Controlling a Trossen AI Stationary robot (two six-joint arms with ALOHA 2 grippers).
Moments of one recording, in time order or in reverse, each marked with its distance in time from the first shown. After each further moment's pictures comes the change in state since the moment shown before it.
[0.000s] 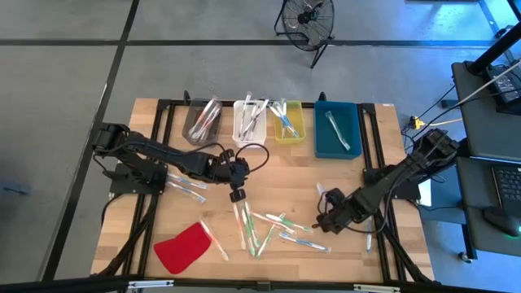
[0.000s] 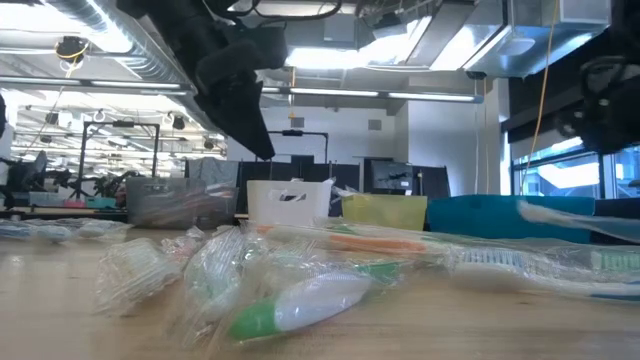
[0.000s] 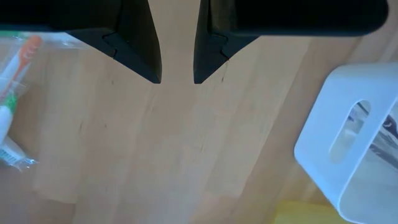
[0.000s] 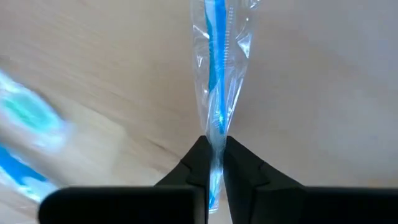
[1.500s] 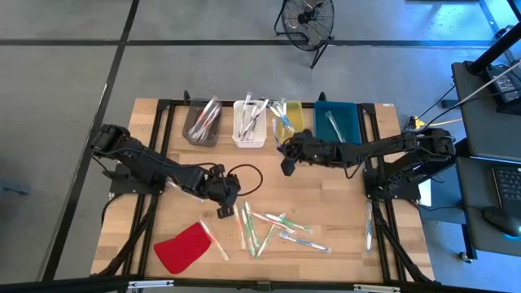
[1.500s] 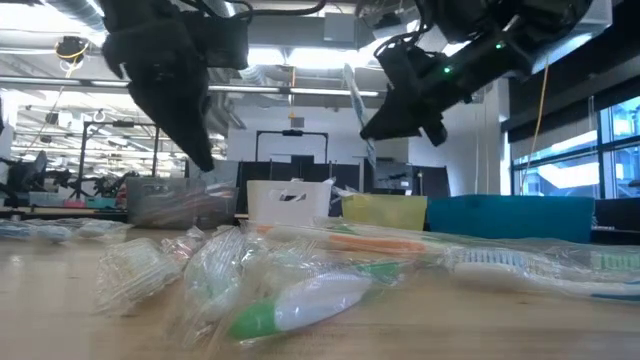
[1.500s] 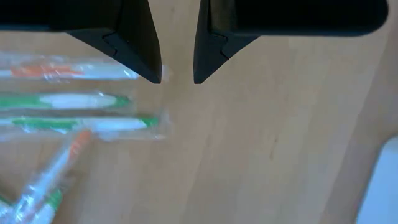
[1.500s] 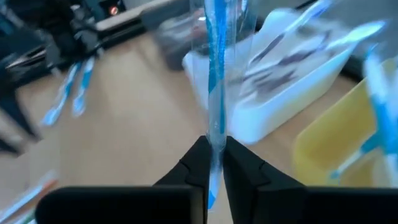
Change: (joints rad) left arm -0.174 0.000 0.000 -0.194 0.032 -0.179; right arm -0.710 -0.002 0.002 0.932 0.312 -1.350
